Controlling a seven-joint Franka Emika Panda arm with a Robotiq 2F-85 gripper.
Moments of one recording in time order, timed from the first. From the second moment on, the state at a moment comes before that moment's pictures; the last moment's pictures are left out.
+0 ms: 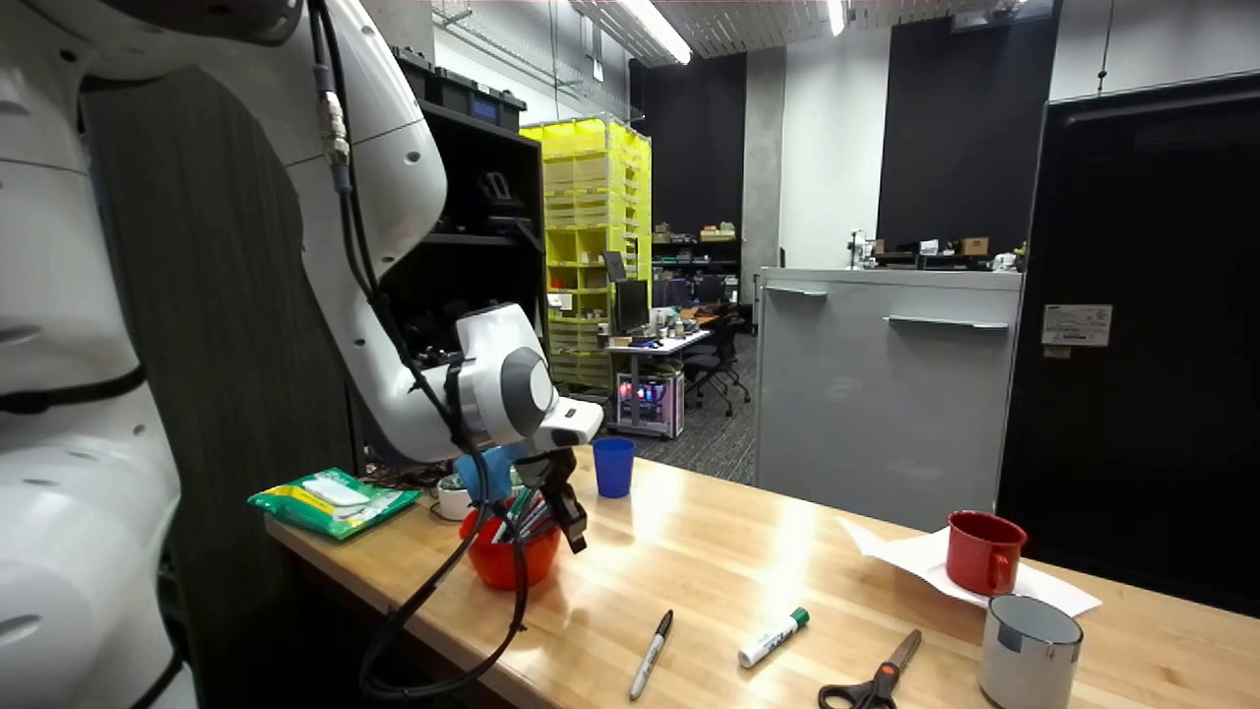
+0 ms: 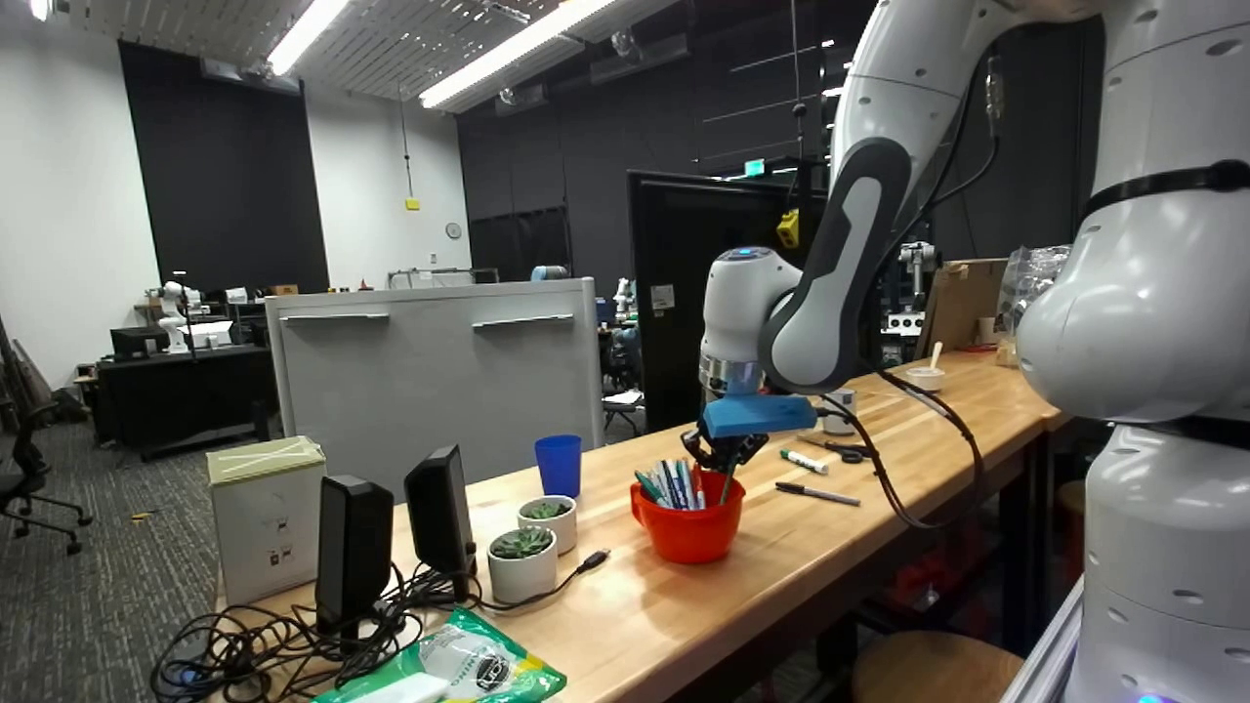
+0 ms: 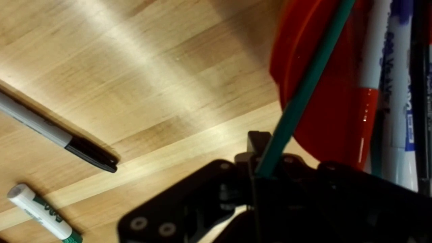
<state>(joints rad) -0.40 -0.04 0.35 -2.70 -0.62 2.95 1.05</state>
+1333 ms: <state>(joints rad) -0.37 -0.26 0.45 -2.78 -0.61 2.75 1.37</state>
